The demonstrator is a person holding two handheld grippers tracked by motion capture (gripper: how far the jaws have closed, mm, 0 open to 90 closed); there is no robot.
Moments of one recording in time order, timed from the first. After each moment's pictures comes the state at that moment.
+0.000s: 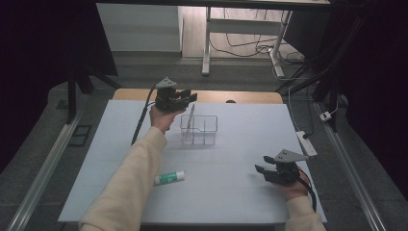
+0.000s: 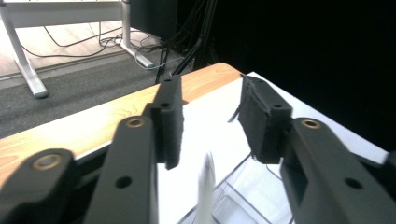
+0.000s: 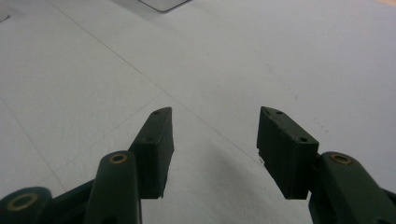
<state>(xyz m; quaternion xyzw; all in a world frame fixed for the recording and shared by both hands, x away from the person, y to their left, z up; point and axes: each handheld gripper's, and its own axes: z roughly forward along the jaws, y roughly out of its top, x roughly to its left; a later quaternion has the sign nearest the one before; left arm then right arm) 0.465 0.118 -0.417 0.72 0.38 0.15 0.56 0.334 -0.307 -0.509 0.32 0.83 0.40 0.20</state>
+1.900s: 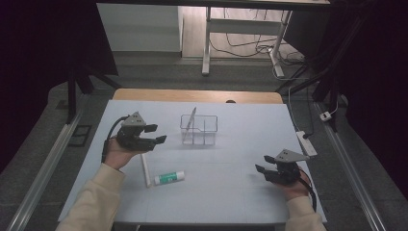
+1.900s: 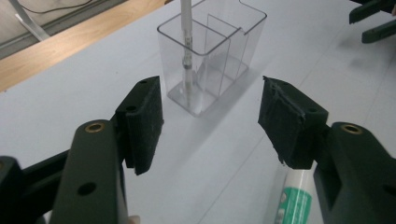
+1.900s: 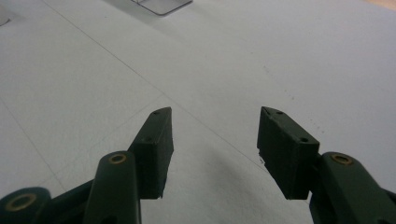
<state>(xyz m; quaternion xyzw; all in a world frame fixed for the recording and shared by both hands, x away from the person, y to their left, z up) 0.346 0.198 -0.439 0.82 0.34 0.15 0.43 0.333 -0.308 -0.507 0.32 0.83 0.41 0.20</state>
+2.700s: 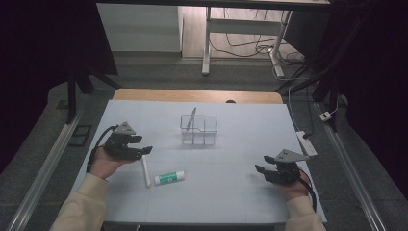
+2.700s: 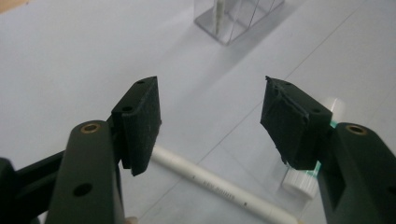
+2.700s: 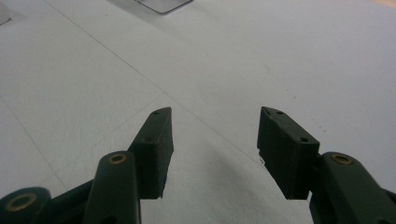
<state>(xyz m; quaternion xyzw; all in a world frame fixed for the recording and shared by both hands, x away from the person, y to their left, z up) 0.327 0.226 -0.461 0.84 0.40 0.13 0.34 0.333 -0.308 -0.508 0.32 0.83 0.40 0.20</state>
